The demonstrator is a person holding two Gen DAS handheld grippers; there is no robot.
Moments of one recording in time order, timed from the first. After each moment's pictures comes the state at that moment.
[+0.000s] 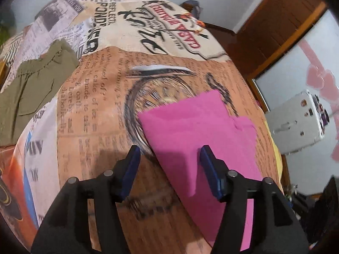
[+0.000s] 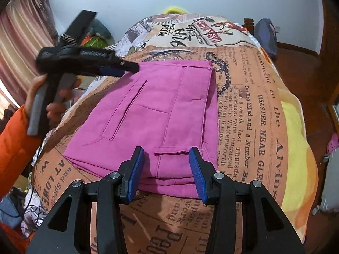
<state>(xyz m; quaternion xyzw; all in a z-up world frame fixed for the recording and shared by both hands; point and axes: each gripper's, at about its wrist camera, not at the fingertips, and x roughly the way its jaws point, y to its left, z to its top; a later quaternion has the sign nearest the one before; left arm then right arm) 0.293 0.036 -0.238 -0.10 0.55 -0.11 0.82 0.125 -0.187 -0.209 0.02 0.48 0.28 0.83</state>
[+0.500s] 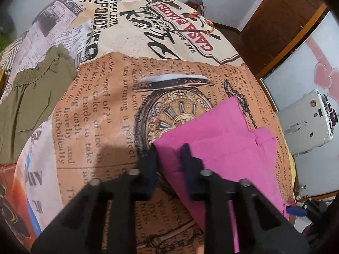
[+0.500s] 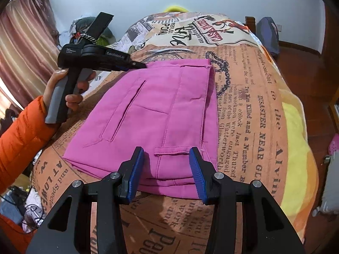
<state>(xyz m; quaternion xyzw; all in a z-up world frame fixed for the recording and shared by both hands) 0.323 0.041 -0.257 -0.08 0.55 -0.11 0.83 0.133 -0.190 -0.207 0.02 0.49 0.28 0.82</state>
